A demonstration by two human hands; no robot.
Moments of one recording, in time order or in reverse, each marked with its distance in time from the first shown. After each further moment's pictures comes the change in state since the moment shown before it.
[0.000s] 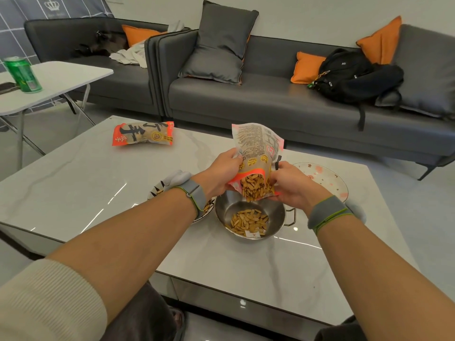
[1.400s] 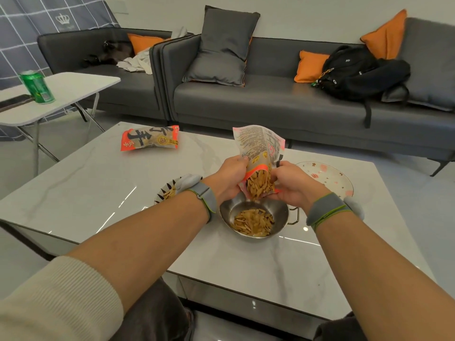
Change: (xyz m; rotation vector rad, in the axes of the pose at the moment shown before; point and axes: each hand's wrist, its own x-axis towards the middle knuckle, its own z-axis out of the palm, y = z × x) left_hand -0.009 -0.002 0.025 -0.197 0.127 -0.034; right_hand -0.010 -0.005 0.011 0.013 0.036 -0.008
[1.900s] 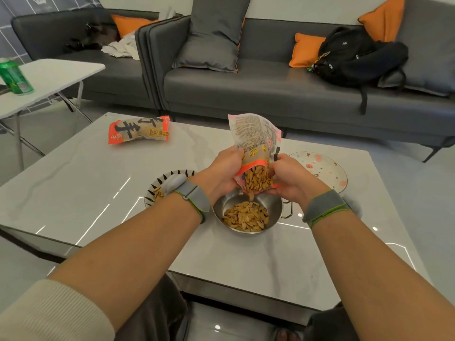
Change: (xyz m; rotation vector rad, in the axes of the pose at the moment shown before) left_hand 0.005 0.004 0.007 -0.064 -0.037 -0.037; right_hand 0.001 -0.001 -0.007 0.031 0.041 0.004
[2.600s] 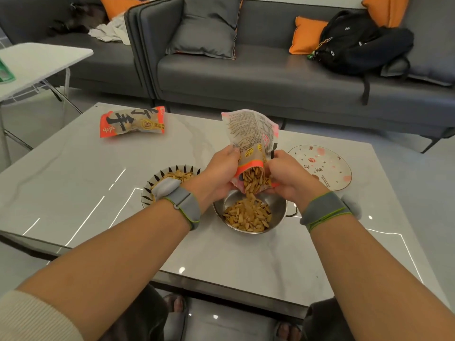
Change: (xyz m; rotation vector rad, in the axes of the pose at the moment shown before) left_hand 0.005 -0.016 -0.025 0.101 -0.022 0.013; right_hand 0.007 0.003 0.019 -0.145 0.053 0.016
